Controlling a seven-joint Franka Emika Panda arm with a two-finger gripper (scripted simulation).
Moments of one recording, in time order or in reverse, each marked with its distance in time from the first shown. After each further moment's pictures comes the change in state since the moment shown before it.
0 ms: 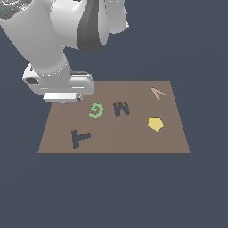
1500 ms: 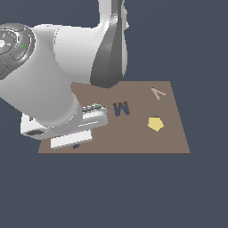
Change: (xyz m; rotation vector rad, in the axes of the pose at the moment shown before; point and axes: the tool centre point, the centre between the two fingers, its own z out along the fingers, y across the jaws) arm 0.139 -0.050 -0.009 0.000 -0.001 -0.225
